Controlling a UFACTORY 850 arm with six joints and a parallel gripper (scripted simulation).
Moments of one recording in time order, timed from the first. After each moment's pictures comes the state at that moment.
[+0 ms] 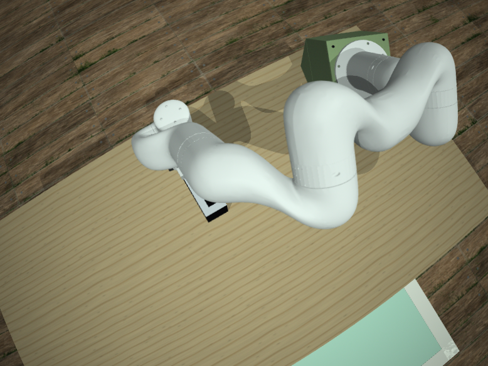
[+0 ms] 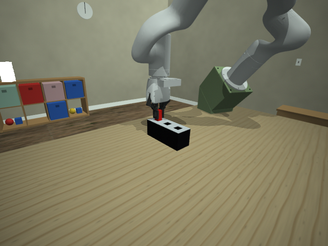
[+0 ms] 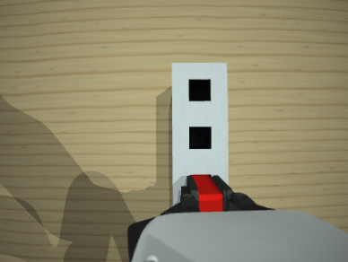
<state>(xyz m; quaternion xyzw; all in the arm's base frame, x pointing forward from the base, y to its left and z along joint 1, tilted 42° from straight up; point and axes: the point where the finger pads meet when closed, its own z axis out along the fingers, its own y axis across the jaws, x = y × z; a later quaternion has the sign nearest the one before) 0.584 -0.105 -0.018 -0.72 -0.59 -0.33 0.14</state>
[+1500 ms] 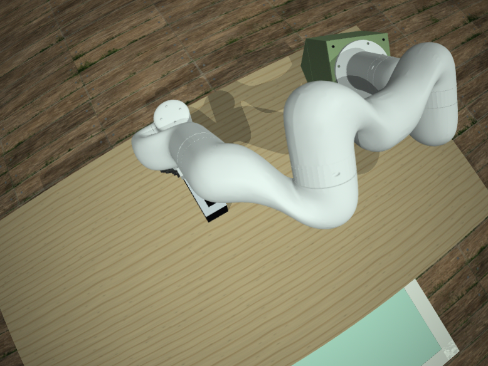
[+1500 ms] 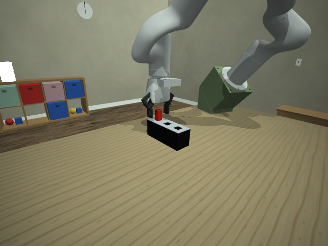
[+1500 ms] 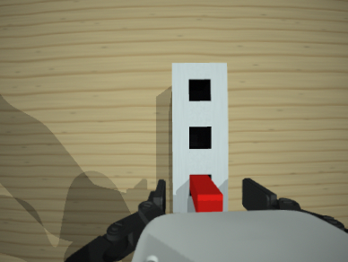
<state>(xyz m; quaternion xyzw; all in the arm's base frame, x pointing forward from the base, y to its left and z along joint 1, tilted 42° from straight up) 0.584 -0.105 -0.018 -0.72 -0.59 -0.33 0.14</state>
